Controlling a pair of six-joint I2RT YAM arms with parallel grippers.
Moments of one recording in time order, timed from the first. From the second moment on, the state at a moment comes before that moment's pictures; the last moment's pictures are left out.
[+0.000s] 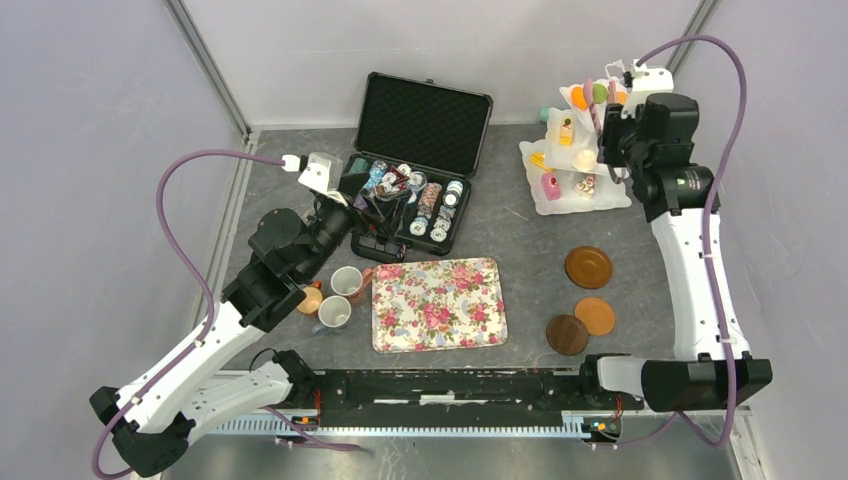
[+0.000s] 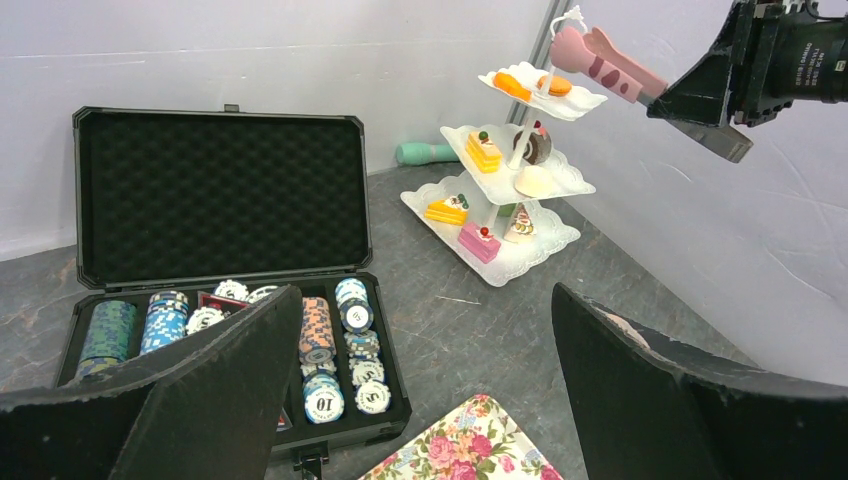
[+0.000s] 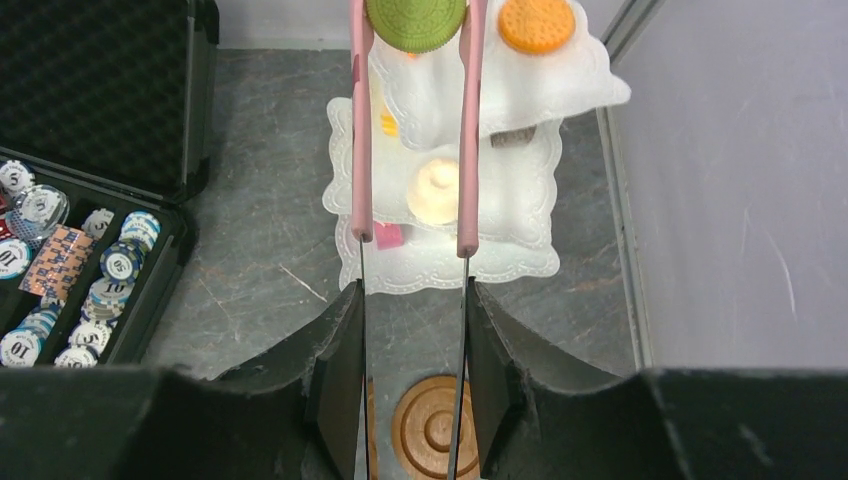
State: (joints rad) left arm -0.77 0.84 0.97 -0.01 -0.19 -0.18; right arm 0.06 1.27 1.54 -0.65 0.11 -0.04
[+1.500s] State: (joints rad) left arm -0.77 0.84 0.97 -0.01 -0.18 -0.18; right arm -0.05 1.38 1.59 -0.72 0.04 -0.04
